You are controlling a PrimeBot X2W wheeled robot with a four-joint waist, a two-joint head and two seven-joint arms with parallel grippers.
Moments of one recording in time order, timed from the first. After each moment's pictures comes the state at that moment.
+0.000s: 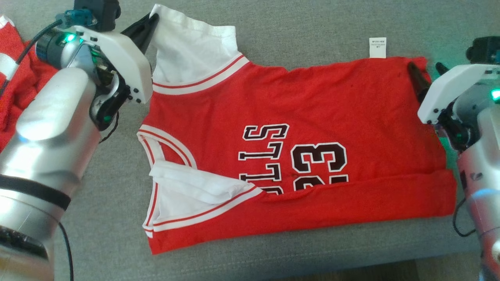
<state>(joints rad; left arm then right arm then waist) -1.01 0.34 -0.79 0.76 -0.65 -0.13 0.00 -0.75 -0.27 0.09 0.79 0.36 0.13 0.33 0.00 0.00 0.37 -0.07</state>
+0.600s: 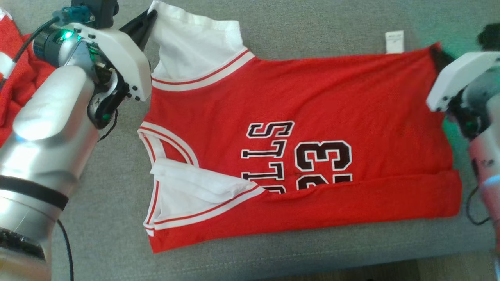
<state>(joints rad) -1.01 0.35 -0.79 0.73 -0.66 -0.11 0.01 -0.83 -0.32 0.19 0.88 0.41 0.13 0.24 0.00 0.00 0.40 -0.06</state>
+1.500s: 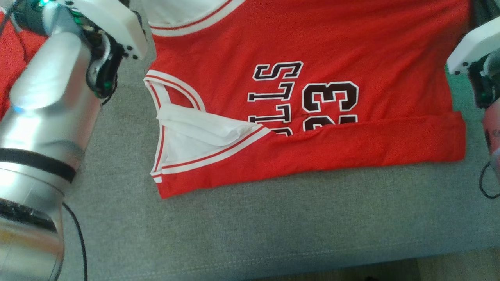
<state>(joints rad) -1.13 0.27 -0.74 0.87 -0.67 -0.05 -0.21 -1.02 -0.33 0.19 1.06 0.27 0.13 -0.12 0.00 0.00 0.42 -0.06</state>
